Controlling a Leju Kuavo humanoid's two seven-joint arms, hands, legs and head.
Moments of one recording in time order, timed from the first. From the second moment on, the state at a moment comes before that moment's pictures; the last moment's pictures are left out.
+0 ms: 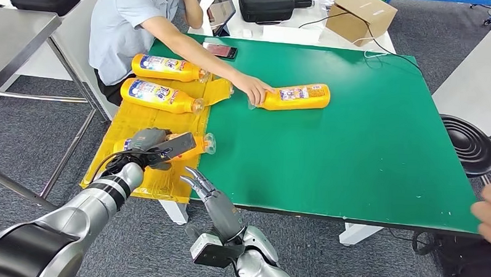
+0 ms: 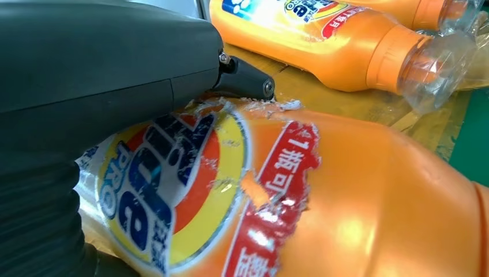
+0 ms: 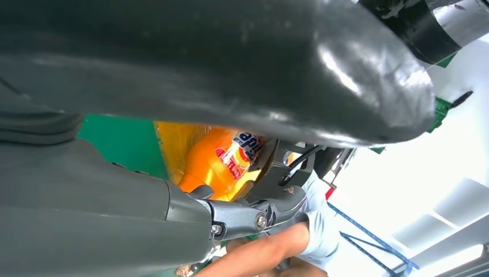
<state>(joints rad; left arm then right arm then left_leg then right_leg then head) -0.79 -0.03 -0.35 -0.39 -0.81 0.14 -0.01 -0.28 0.30 0.76 -0.85 0.28 -0.32 -0.68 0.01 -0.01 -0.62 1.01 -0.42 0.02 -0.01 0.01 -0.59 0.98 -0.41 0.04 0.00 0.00</state>
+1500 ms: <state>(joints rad) -0.24 -0.13 -0.03 -1.40 0.51 -0.14 -0.42 -0.24 0.22 0.75 -0.91 0.31 -0.63 -0.68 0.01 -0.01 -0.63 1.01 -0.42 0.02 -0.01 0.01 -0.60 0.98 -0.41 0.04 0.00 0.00</state>
